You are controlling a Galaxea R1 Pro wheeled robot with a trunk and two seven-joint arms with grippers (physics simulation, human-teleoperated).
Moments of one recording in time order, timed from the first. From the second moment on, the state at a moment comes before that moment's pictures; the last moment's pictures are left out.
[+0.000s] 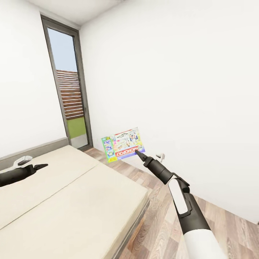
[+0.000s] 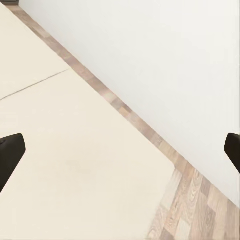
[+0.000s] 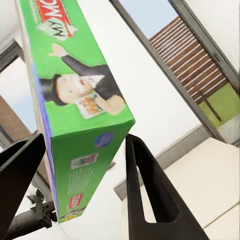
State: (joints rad) left arm -0.81 0.57 0.35 -0.64 0.19 0.64 -0.78; right arm -0.57 0.16 -0.06 -1.19 -0.58 0.40 0.64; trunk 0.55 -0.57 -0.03
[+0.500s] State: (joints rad) left arm -0.81 0.57 0.35 -0.64 0.19 0.64 -0.78; right arm -0.57 0.16 -0.06 -1.19 -0.58 0.40 0.64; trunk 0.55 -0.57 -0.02
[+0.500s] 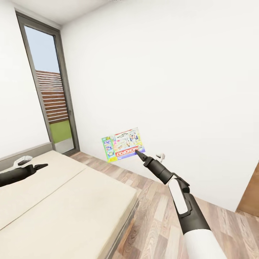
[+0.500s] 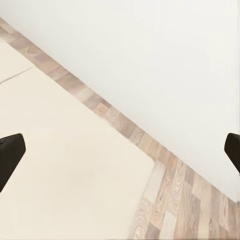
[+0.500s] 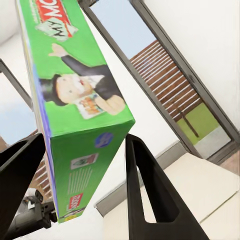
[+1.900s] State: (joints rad) left arm -0.81 0.56 0.35 -0.64 0.19 0.64 -0.78; right arm -0.57 0.16 -0.06 -1.19 -0.58 0.41 0.64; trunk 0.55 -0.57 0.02
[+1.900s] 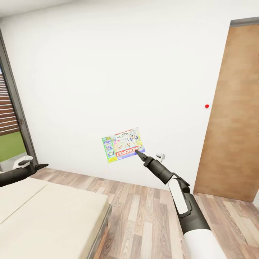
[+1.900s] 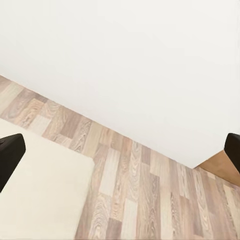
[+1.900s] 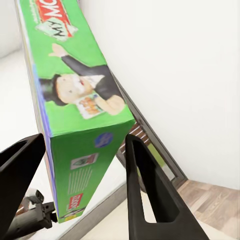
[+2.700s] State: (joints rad) left arm -0.81 0.56 0.35 -0.64 0.19 0.64 -0.78; right arm -0.57 0.16 -0.14 -1.19 -0.59 0.47 0.64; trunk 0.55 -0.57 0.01
